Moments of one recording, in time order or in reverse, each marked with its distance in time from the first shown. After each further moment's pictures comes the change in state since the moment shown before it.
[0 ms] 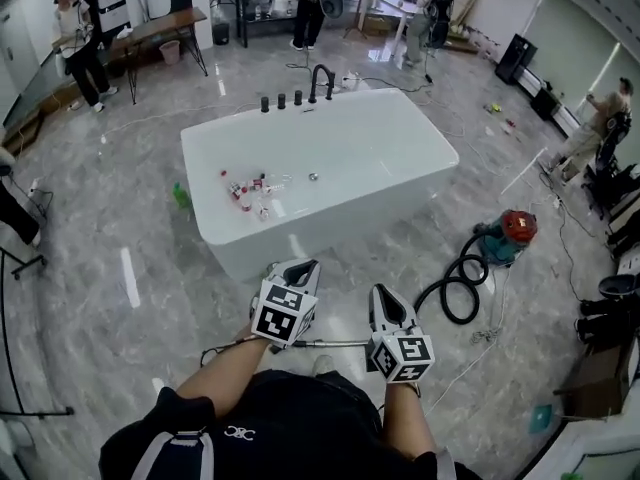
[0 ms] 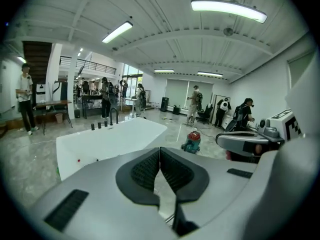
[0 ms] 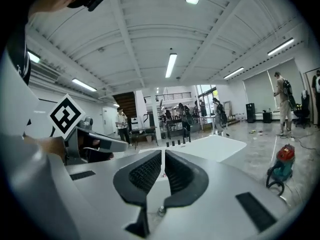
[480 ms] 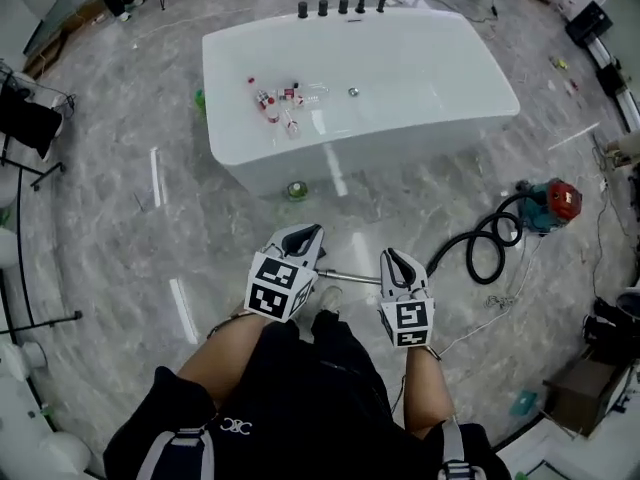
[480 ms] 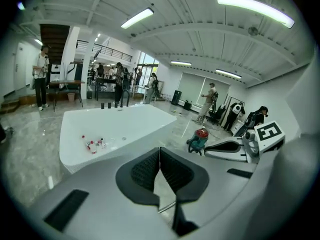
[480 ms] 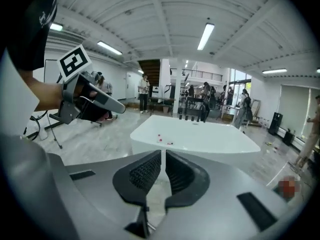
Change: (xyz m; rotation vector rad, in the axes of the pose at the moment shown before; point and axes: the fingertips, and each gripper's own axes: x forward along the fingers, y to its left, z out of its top) left arm 0.046 0.033 -0.075 -0.196 0.100 0.082; right arm 0.073 -0.039 -0.115 -0.344 0.337 0.196
